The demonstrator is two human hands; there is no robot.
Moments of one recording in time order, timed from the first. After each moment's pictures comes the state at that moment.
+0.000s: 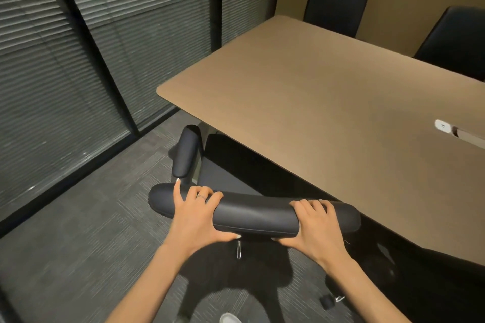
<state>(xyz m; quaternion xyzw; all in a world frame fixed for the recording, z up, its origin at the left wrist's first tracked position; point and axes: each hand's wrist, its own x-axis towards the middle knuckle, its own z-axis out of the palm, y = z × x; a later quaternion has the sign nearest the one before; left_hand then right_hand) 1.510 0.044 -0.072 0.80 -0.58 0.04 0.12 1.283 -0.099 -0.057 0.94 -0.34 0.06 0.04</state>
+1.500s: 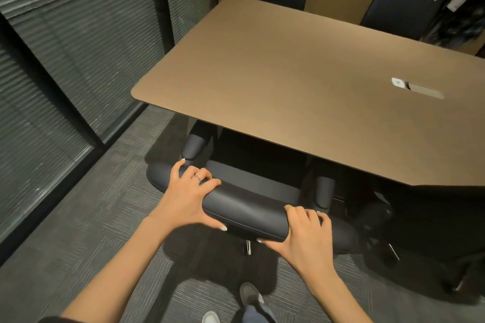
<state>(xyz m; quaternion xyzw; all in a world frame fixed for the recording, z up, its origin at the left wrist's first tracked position) 1.654 0.060 -0.068 0.63 -0.77 0.02 0.12 1.383 0.044 -0.063 0.84 -0.54 0.07 0.06</state>
